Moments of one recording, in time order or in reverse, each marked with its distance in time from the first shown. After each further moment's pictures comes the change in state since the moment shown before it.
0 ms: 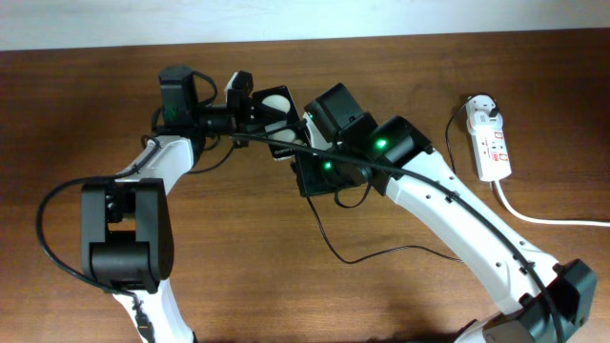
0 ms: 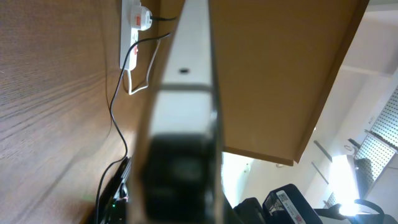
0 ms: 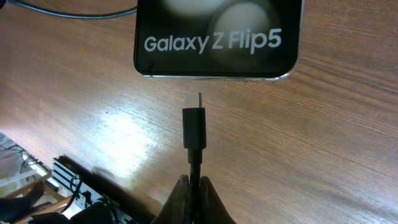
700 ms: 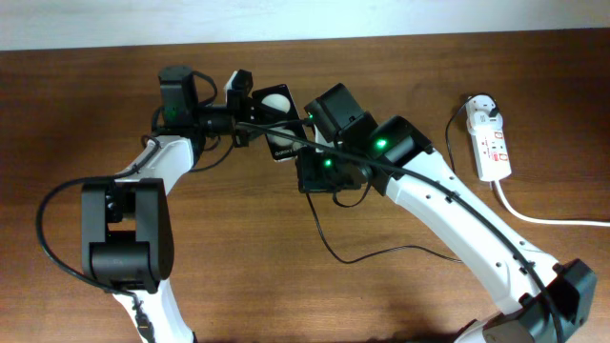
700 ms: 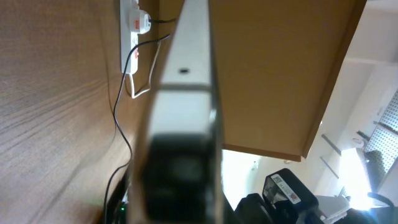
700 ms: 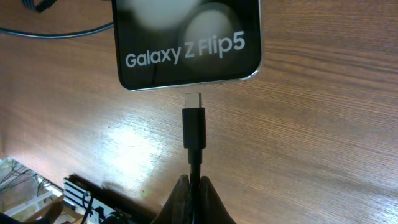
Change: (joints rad) left arm 0.000 0.000 0.000 0.000 0.000 0.050; right arm 0.000 0.000 0.000 -0.002 0.031 0.121
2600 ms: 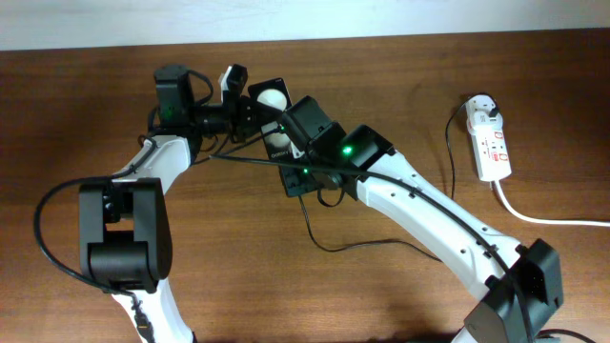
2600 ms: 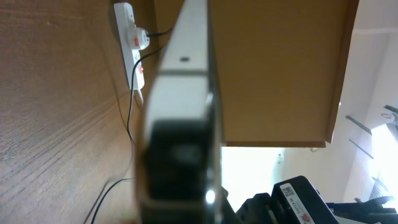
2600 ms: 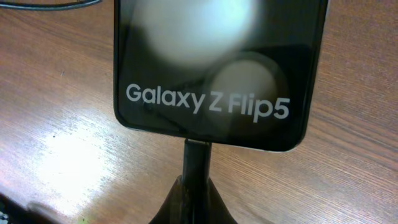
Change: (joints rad) left arm 0.008 0.000 0.003 0.005 0.001 0.184; right arm 0.069 0.089 -0.017 0.128 0.165 -0.175
